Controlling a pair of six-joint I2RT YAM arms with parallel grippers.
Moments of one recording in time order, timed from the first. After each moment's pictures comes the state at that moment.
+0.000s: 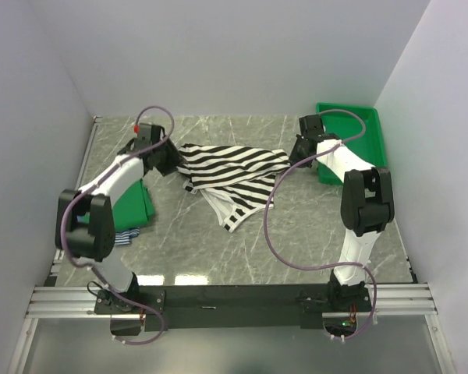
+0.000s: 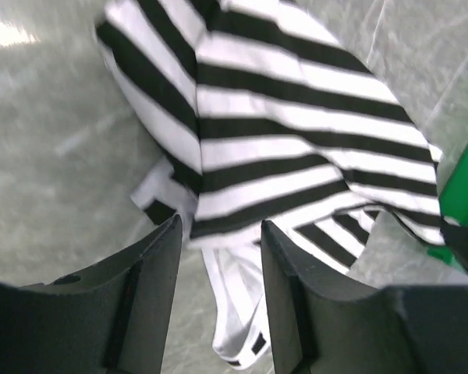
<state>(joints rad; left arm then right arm) -0.18 1.70 1.25 -0.38 0.11 -0.79 0.17 1.92 1.45 -0.52 0.04 0.53</state>
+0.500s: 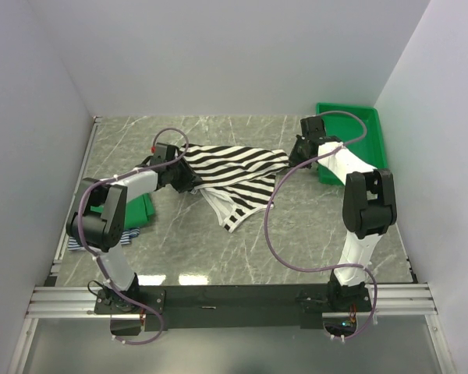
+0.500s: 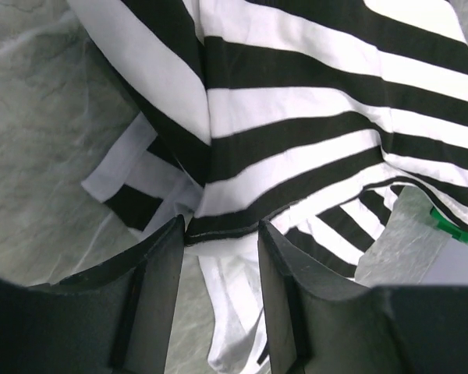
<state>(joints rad) -0.26 1.77 1.03 -0.12 0.20 -0.92 0.16 1.89 1.40 -0.46 0.00 0.54</state>
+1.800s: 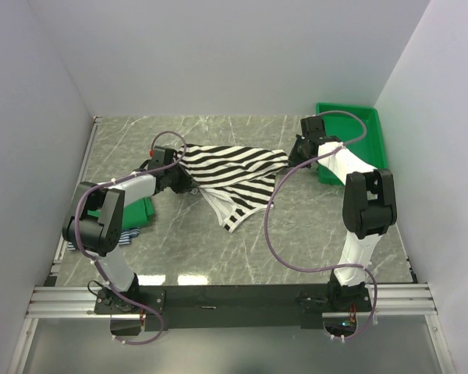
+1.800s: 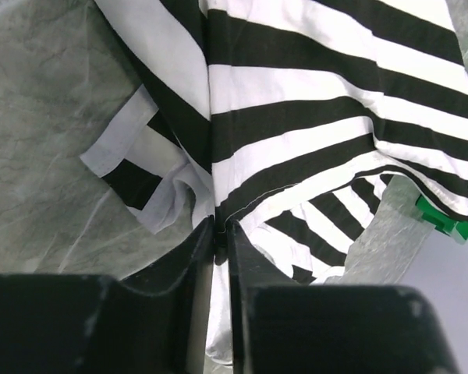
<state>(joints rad) -0.26 1.73 0.97 -0.07 0.22 -0.96 0.16 1.89 1.40 -0.46 -0.02 0.54</state>
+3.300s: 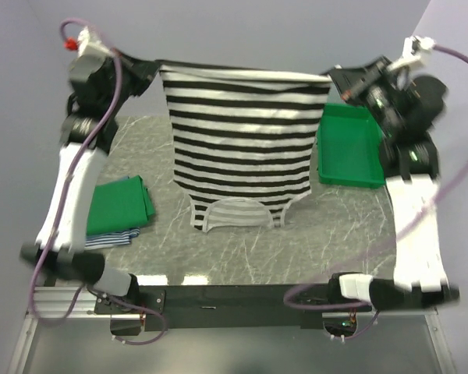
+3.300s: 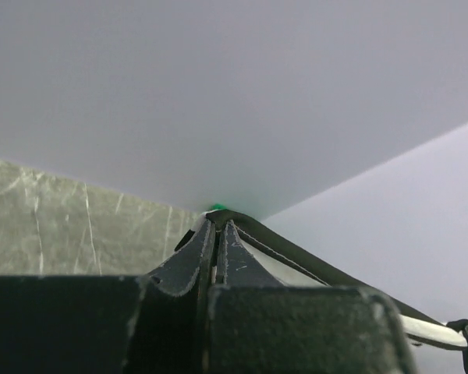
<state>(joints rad) -0.16 1.38 1.79 -0.35 0.11 -0.86 0.03 1.20 1.71 -0.37 -0.32 0.66</state>
